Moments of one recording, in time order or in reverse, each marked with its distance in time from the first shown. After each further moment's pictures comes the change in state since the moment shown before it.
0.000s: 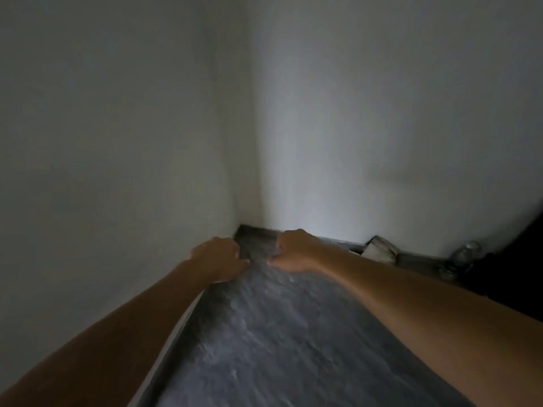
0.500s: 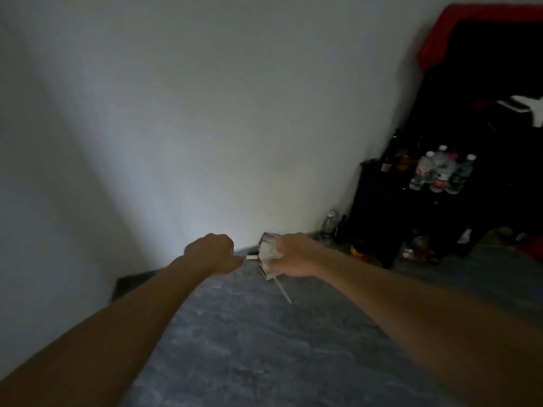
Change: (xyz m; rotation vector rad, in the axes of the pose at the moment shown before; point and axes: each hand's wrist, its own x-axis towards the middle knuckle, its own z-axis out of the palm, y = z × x) left_hand 0.094 0.259 -0.005 0.127 -0.019 0.500; right_hand -0.129 0.202 -0.049 0.137 0.210 0.498
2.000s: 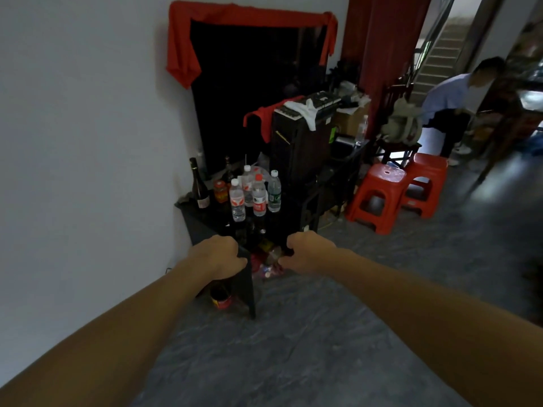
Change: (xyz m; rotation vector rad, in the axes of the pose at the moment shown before) left_hand 0.387 0.620 0.012 0.151 -0.115 0.696; right_hand -0.029 0.606 -0.227 0.127 0.151 0.647
